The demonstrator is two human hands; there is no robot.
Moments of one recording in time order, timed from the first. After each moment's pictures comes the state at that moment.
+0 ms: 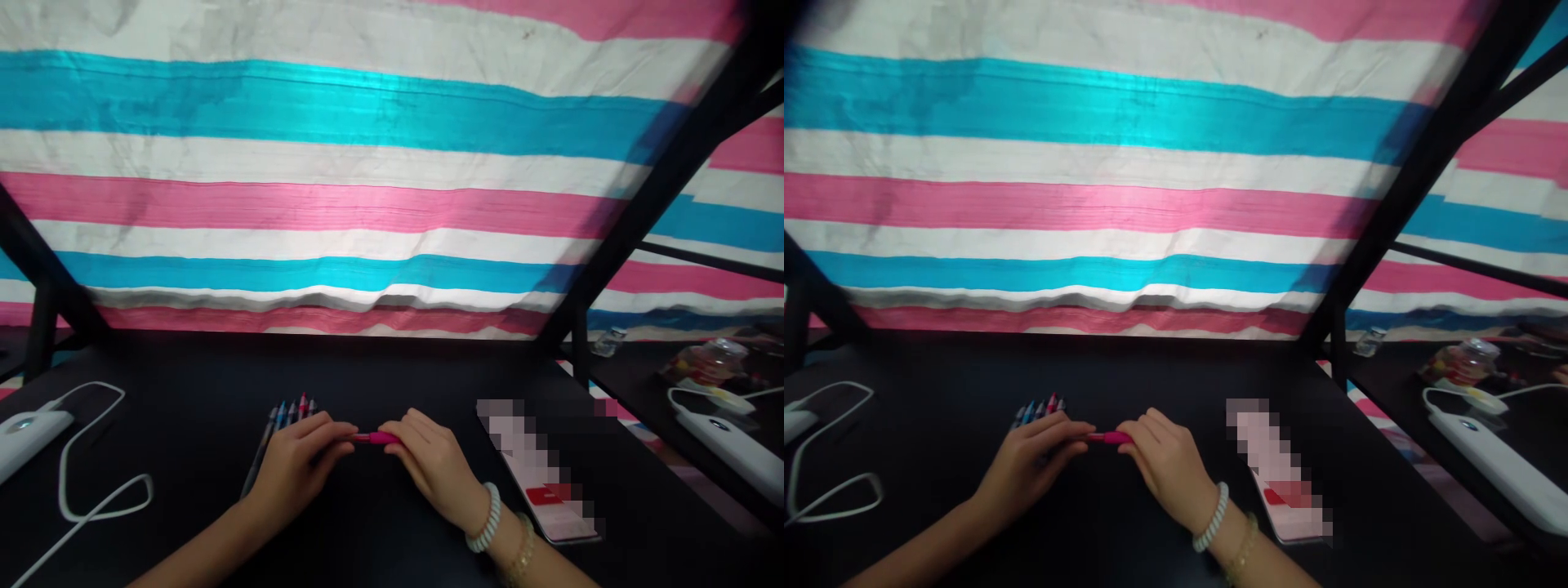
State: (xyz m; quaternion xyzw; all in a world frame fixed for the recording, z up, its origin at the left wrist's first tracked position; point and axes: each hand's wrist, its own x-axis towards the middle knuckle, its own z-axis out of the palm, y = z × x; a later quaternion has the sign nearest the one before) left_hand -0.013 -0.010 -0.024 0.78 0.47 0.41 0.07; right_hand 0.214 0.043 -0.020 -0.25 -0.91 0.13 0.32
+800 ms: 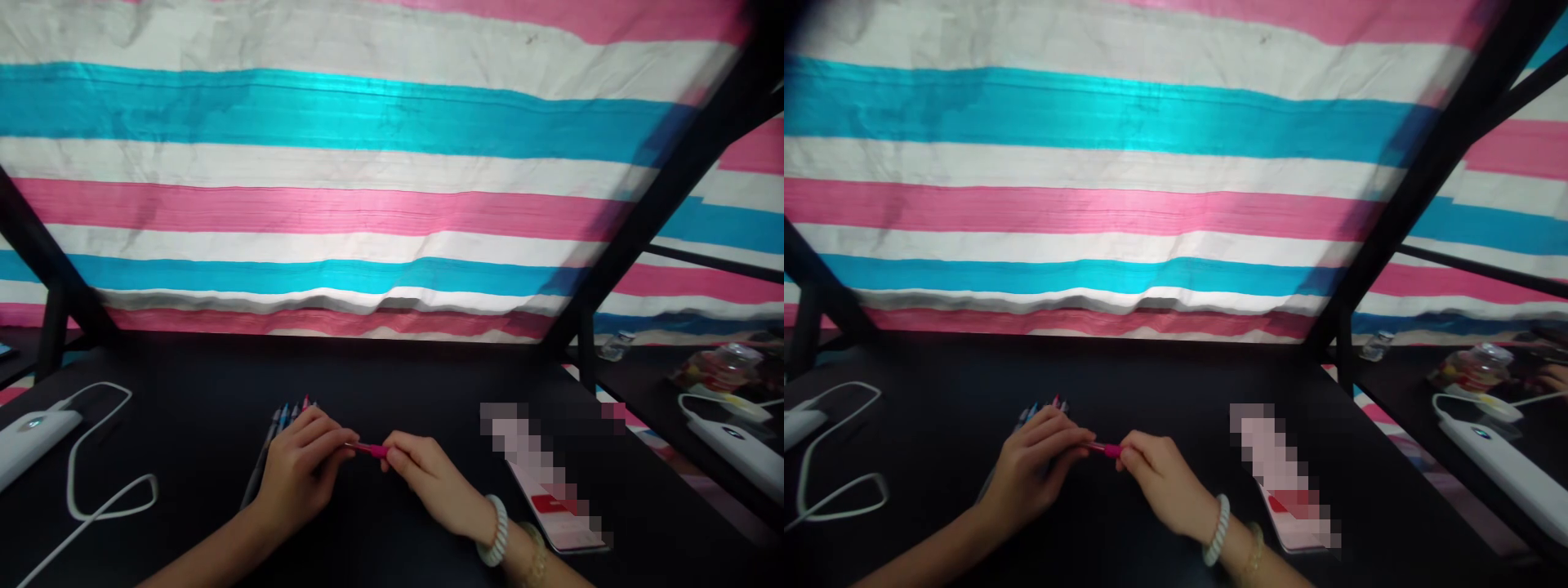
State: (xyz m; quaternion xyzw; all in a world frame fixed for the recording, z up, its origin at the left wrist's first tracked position) left_hand -0.007 -0.012 -0.020 0.77 0.44 0.46 0.01; right_hand 0.208 0.037 -0.011 -0.35 -0.79 0.46 0.22
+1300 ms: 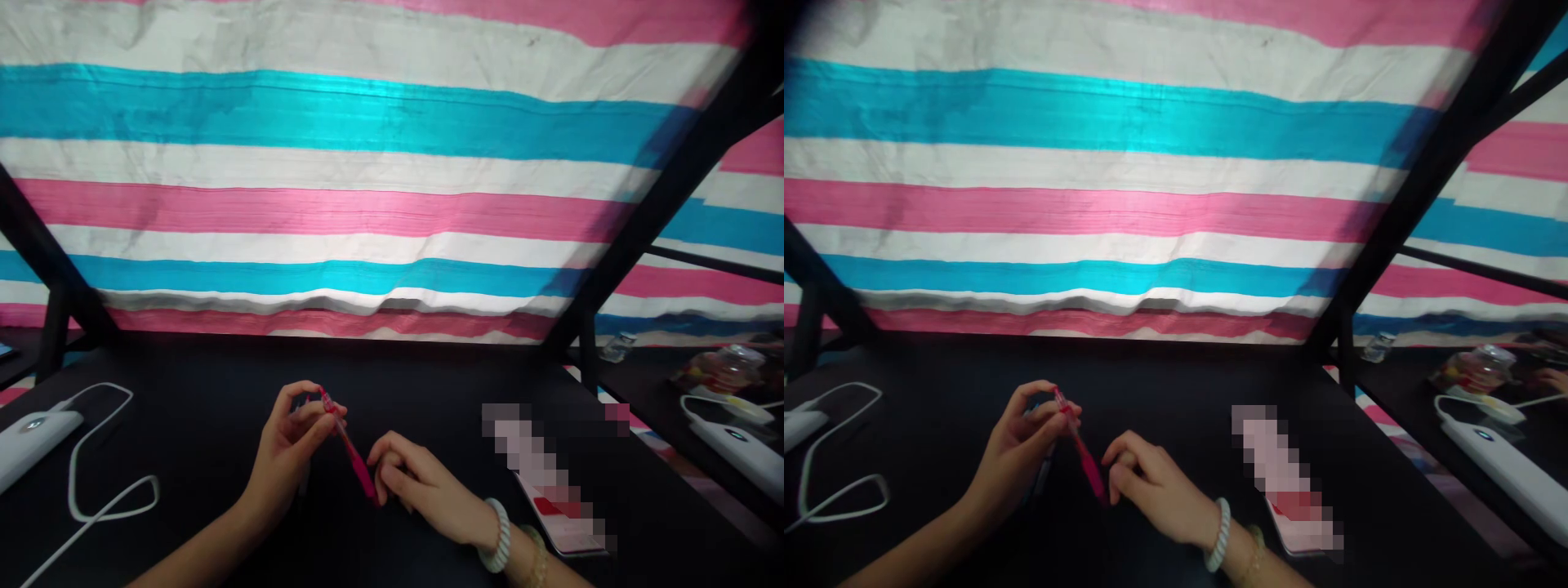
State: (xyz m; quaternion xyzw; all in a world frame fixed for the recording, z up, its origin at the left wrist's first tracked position) left_hand -0.006 -0.011 -0.011 0.40 0.44 0.66 0.47; right_hand 0.204 0.033 -0.016 -0.26 -0.73 0.60 0.20
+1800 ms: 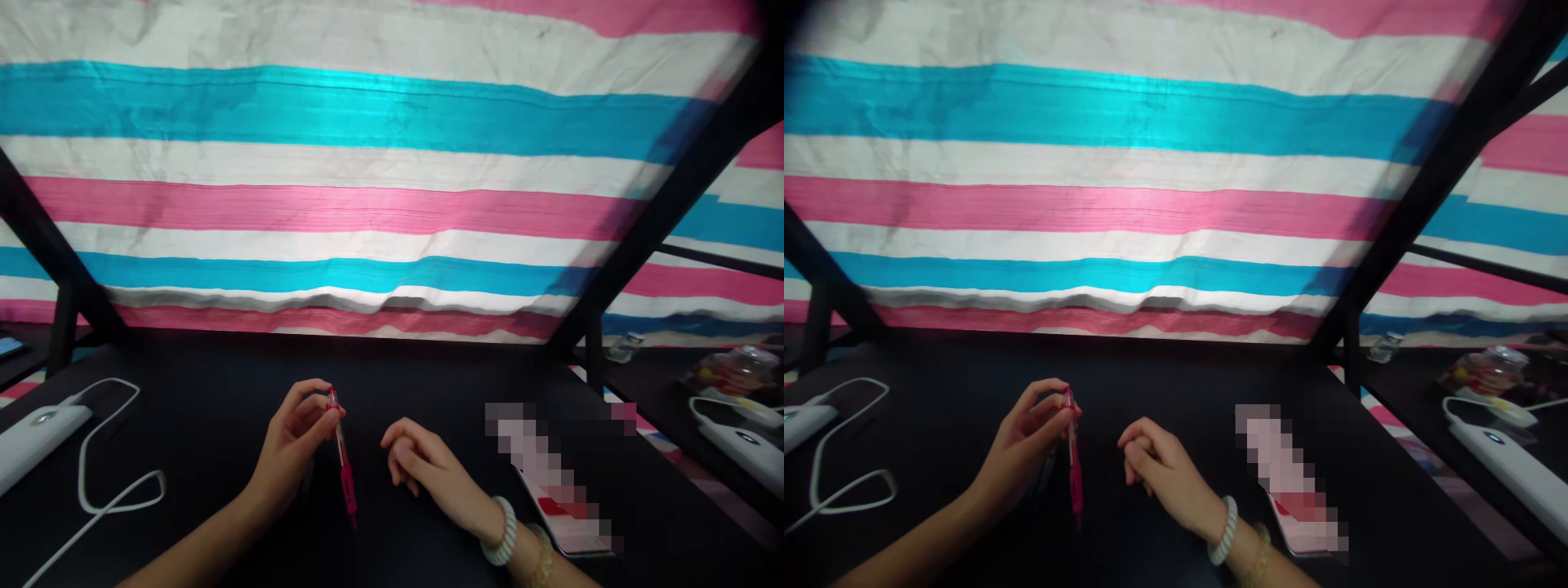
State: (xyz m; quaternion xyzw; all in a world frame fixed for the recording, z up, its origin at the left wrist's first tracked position) left_hand -0.009 -0.009 -0.010 0.41 0.43 0.65 0.48; right_hand 0.205 0.041 -0.025 -0.28 -0.69 0.61 0.27
